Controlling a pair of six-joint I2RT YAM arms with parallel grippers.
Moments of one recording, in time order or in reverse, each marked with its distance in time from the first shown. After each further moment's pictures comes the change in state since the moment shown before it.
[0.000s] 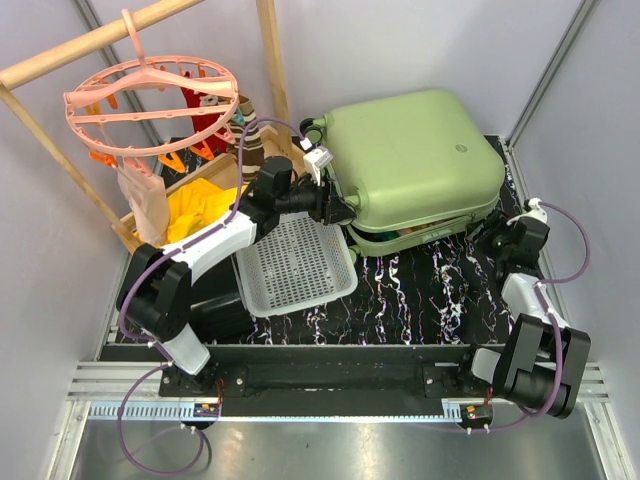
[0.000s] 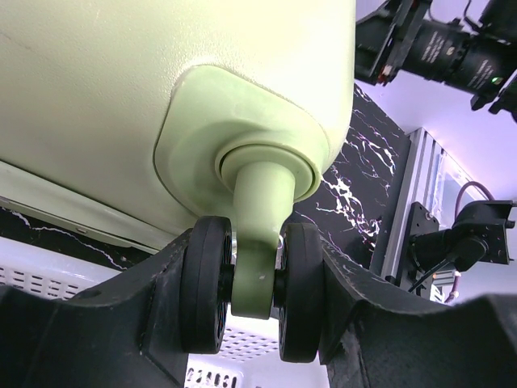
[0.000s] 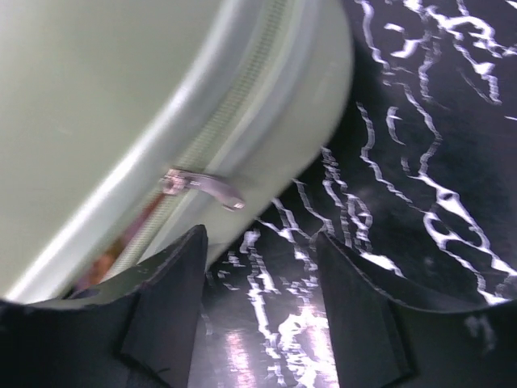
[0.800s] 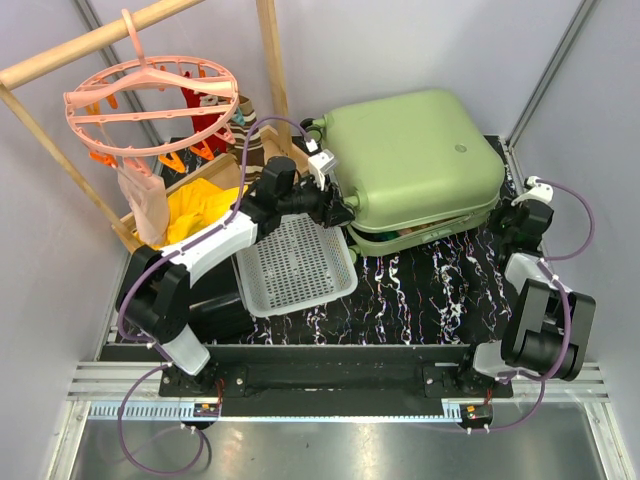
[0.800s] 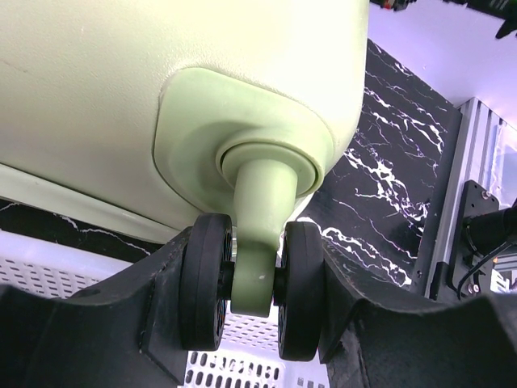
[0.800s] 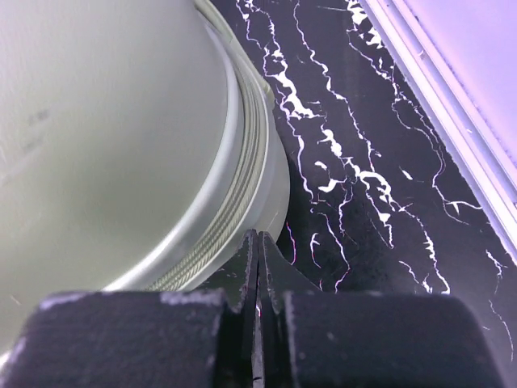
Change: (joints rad) left arm -0.018 -0.009 0.019 -0.076 -0.060 0.179; right arm 0.002 0.201 0.105 0.214 0.138 -0.279
